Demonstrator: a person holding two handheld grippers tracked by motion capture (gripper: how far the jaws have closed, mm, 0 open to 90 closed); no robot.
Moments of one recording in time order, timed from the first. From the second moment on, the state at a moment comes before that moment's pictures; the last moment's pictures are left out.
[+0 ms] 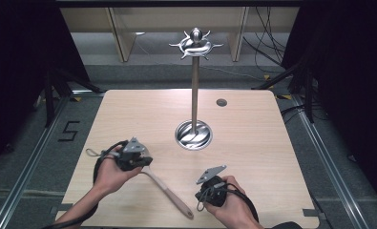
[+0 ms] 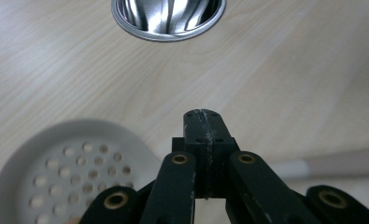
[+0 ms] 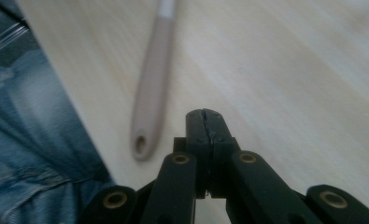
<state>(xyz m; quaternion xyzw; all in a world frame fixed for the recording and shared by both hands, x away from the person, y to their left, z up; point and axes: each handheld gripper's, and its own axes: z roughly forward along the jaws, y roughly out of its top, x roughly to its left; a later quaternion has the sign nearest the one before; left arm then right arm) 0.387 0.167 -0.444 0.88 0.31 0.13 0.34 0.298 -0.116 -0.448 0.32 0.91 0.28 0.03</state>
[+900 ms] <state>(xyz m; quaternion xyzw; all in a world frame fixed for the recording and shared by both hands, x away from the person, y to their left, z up) 0.441 0.134 -0.483 0.94 0.30 0.08 0.15 0.284 -0.058 -0.484 0.26 0.95 0.19 -0.05</state>
